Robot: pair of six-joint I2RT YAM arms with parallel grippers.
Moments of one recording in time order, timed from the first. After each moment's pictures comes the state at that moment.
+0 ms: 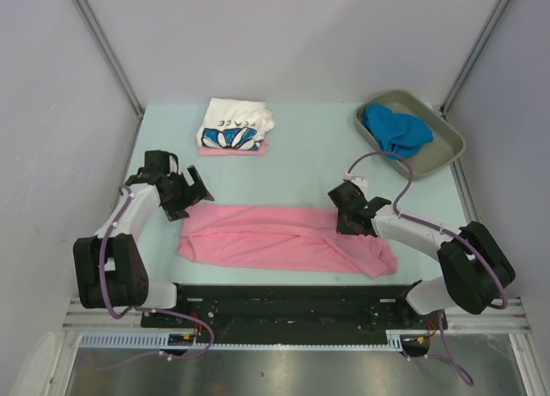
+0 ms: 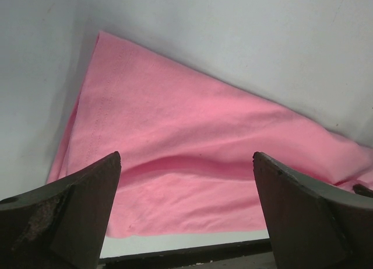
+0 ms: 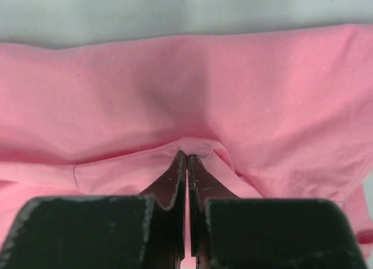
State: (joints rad) left arm 0.07 1.38 0.92 -0.64 0.23 -0.48; right arm 0.65 1.43 0.77 -0.46 0.30 0.66
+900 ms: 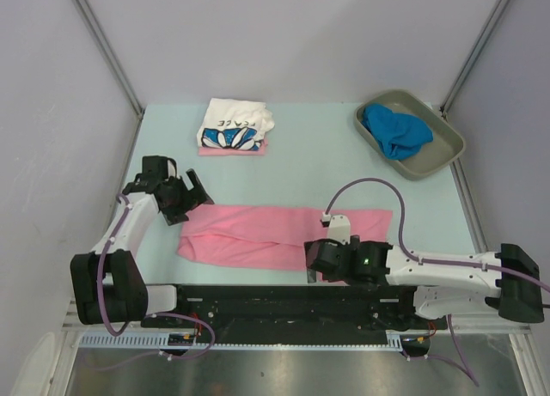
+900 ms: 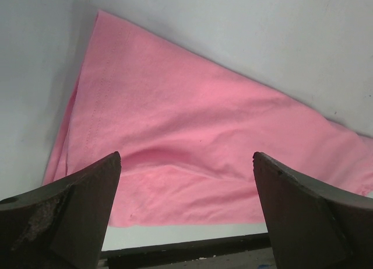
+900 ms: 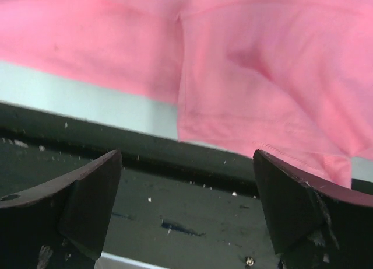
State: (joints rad) left arm 0.07 1.29 0.87 -0.65 0.24 -0.47; right arm 1.33 1.16 0.77 -0.78 0.45 1.07
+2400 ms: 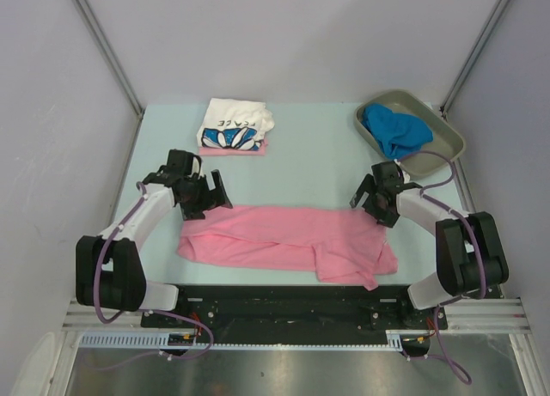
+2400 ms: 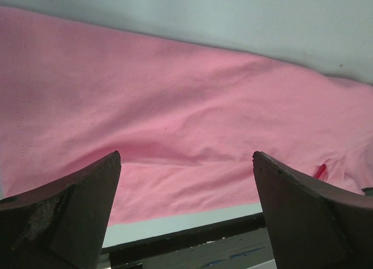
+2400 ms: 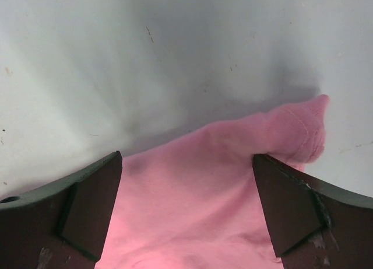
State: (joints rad) left arm -0.12 1.37 0.93 -0.68 0.23 -0.43; right arm 0.22 1.50 0.79 -0.37 0.10 0.75
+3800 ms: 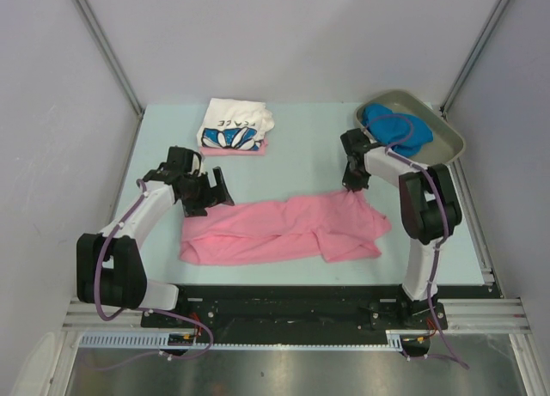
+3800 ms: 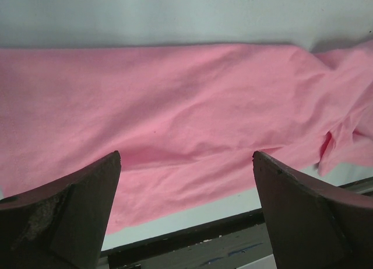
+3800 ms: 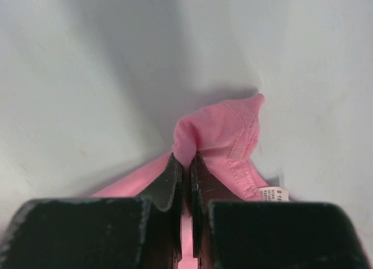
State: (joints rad) left arm -0.12 1.39 0.96 -0.68 0.27 -0.42; right arm 0.32 1.92 1.30 -0.60 0.23 0.60
